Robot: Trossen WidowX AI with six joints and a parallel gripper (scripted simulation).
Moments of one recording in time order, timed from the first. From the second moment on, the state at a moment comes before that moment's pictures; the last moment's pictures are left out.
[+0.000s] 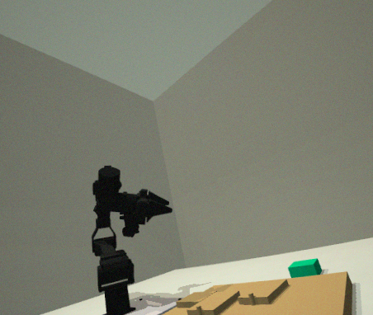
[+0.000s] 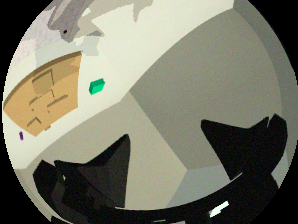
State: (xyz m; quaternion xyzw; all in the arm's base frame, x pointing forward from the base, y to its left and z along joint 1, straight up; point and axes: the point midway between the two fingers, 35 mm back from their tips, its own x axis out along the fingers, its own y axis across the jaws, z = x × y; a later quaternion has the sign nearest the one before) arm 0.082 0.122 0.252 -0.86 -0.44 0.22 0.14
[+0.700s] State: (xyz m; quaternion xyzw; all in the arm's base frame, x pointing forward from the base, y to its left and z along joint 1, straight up) arm 0.143 0.084 0.252 -0.85 -0.45 0.20 -0.18
